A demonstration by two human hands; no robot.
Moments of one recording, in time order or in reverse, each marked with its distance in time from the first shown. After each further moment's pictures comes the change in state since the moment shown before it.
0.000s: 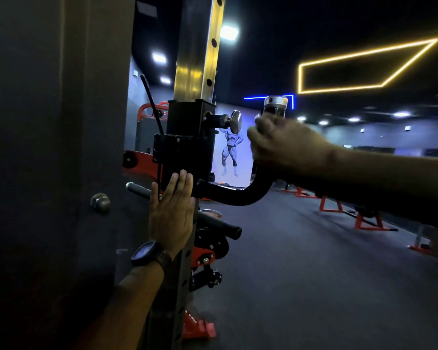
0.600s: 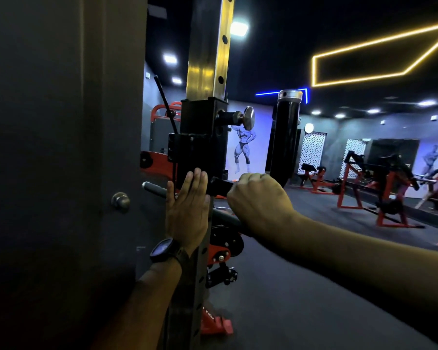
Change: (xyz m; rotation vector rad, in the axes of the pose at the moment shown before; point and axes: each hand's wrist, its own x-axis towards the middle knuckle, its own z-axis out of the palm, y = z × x) left_hand 0.001 -0.001 -0.001 0.086 0.006 0.023; right_hand 0.026 -0.109 -0.045 0.510 -0.198 0.341
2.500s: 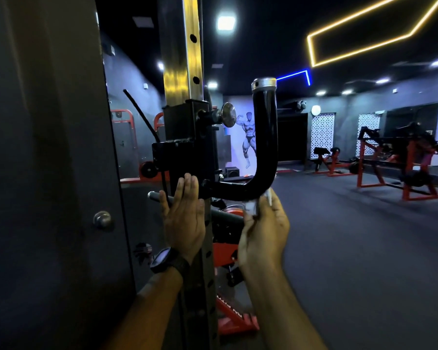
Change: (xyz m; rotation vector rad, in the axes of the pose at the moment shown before) left_hand -0.002 0.003 -0.001 -0.102 0.038 -0.038; right_hand 0.000 -0.063 0.076 2.627 0.902 1.234
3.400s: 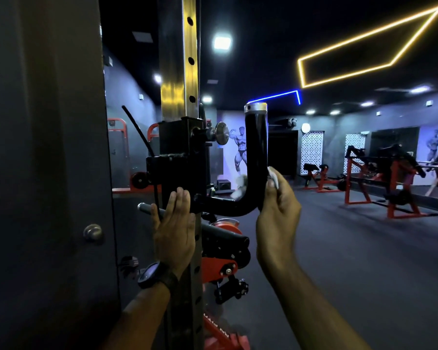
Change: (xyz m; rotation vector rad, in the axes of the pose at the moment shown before) left_hand 0.000 -0.003 0.002 0.003 -0.017 -0.003; right_hand 0.023 -0.067 0.021 -0.463 -0.156 -0.479
